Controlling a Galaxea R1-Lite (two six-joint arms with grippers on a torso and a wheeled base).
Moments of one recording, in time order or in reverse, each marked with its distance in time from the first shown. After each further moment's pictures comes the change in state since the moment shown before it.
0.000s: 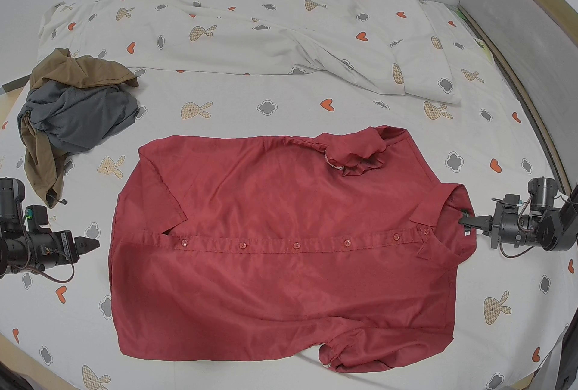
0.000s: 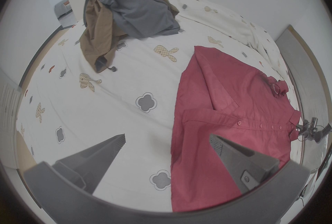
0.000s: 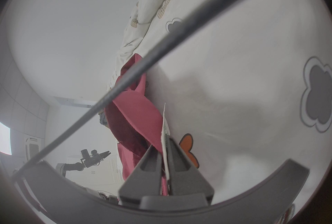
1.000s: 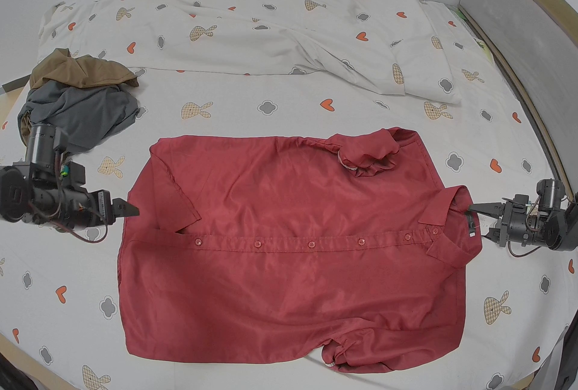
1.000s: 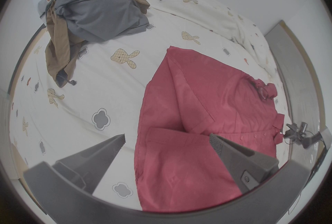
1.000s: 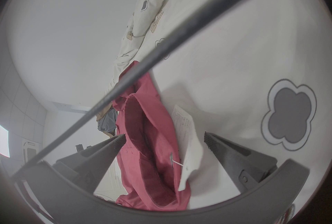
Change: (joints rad) left arm -0.285 0.106 -0.377 0.319 0.082 -0.144; right arm -0.080 0.017 -0.014 -0.005 0.001 -0.007
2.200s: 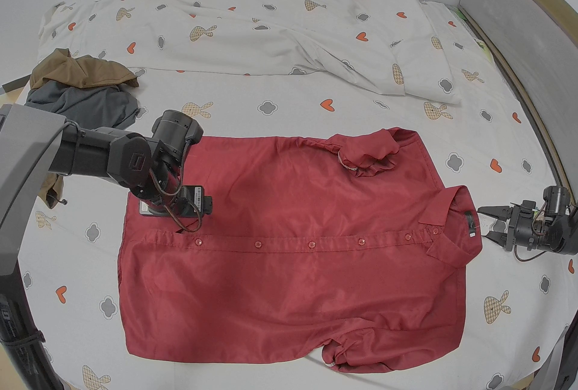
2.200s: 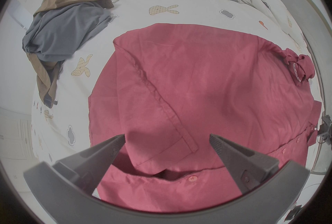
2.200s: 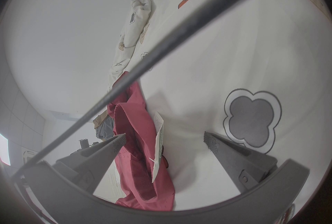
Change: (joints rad) left arm -0.388 0.430 -0.539 0.301 0.474 -0.144; right arm -0.077 0.041 0.008 -0.003 0.002 0.002
